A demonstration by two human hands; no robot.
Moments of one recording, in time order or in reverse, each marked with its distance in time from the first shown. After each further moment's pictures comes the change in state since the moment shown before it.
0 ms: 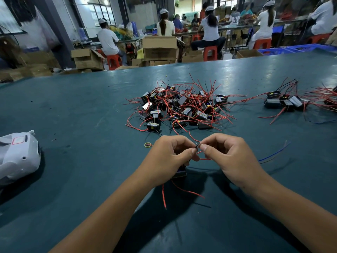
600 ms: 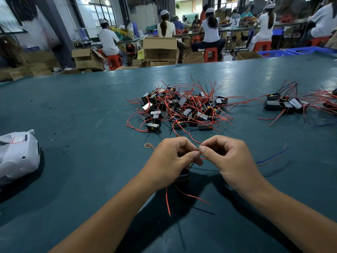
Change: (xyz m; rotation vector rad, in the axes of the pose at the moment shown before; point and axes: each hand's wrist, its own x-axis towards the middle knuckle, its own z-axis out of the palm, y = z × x) left_hand -0.001 0.003 0.009 -0.060 -0.002 -0.007; right_hand -0.001 0.004 0.006 0.066 0.071 -0.017
